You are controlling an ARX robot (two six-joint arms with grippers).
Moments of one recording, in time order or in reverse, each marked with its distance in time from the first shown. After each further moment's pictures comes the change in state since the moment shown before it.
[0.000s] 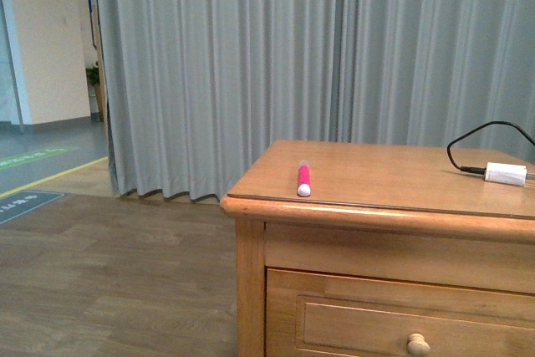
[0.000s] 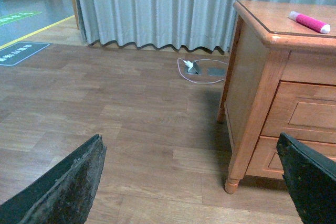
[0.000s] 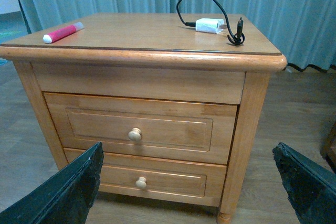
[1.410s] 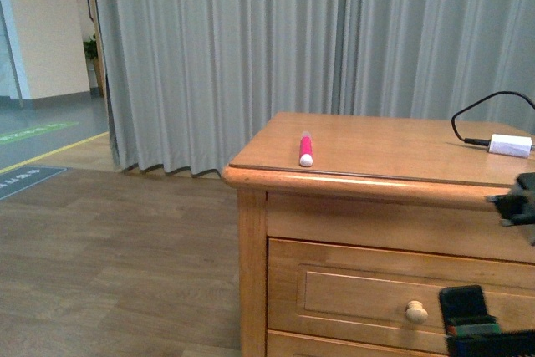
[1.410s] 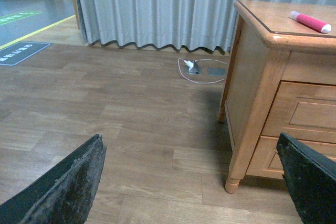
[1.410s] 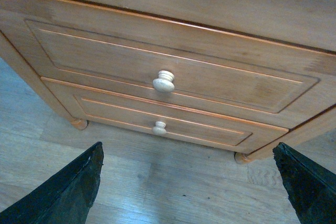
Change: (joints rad) left arm 0.000 0.000 0.000 0.000 0.000 0.000; right arm 0.282 1.515 0.560 0.409 0.251 0.057
